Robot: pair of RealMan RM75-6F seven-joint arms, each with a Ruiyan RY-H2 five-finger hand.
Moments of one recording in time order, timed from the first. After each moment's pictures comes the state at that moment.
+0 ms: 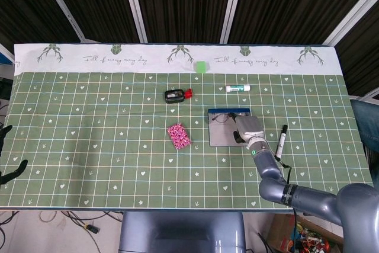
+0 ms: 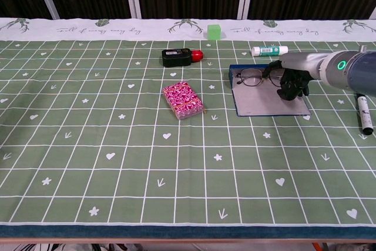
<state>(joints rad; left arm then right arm) -0.07 -1.16 -0.13 -1.61 1.39 1.55 0.06 0.94 -1.59 0.15 -1.29 -0.49 0.81 -0.53</state>
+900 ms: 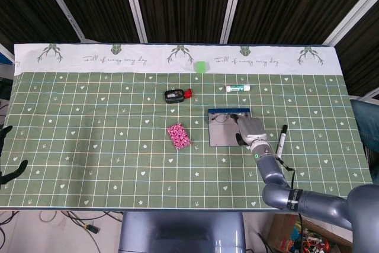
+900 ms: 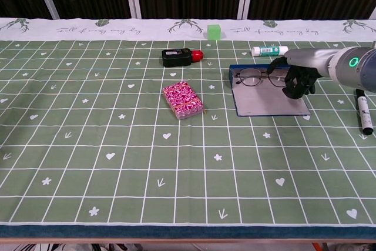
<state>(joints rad) -0.07 -1.16 -0.13 -1.62 1.39 1.55 0.07 0.91 -1.52 0.14 -1.44 -0.50 0.90 -0.56</state>
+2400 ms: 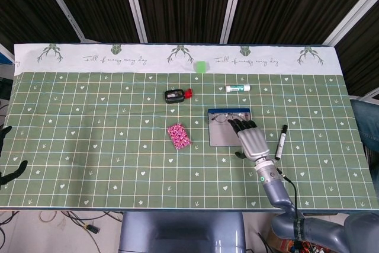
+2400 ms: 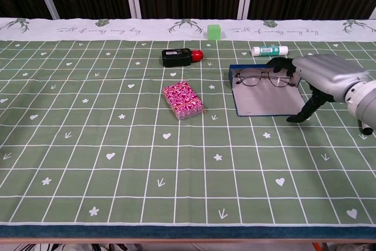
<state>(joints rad) -0.06 -1.16 -0.13 -1.63 1.38 1.55 0.08 0.64 -1.69 0.08 -1.25 -1.17 1.16 -0.30</state>
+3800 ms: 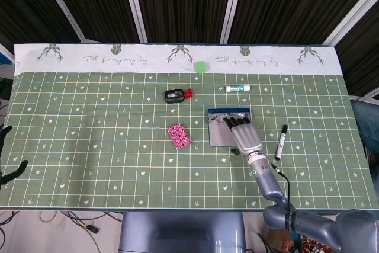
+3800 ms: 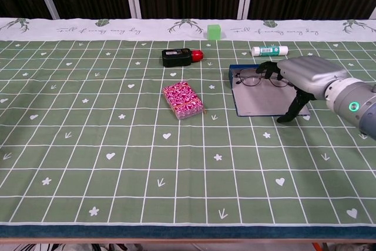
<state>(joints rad) -0.07 -1.16 -0.13 -1.63 1.38 1.55 0.08 0.67 -1.75 0.17 -1.16 -1.15 1.04 -0.38</state>
